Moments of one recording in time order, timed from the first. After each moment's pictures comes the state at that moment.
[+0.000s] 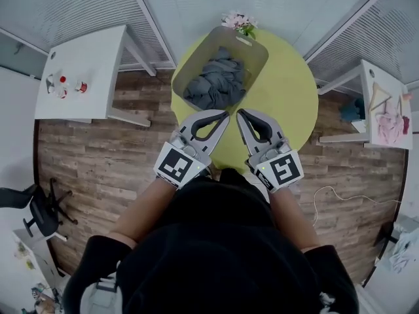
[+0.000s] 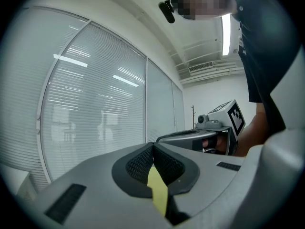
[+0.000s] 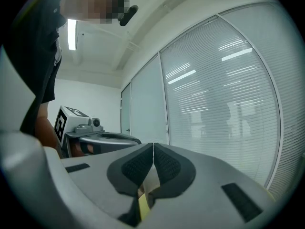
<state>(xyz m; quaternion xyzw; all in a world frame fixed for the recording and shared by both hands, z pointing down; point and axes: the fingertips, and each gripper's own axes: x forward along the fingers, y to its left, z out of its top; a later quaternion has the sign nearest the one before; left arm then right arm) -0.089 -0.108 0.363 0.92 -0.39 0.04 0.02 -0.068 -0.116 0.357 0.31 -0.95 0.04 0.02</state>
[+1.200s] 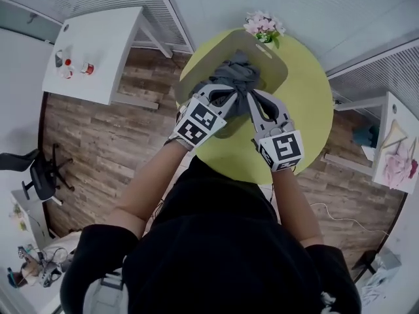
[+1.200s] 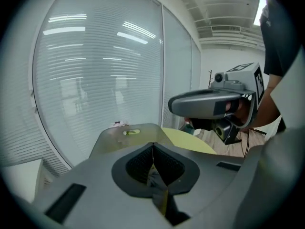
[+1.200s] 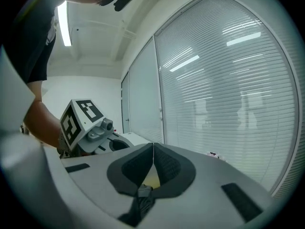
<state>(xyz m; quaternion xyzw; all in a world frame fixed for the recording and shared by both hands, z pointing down) -0.111 -0.263 0.496 0.86 -0.42 0.27 0.13 -0.081 -0.265 0.424 0.27 -0.96 0.06 0.07</state>
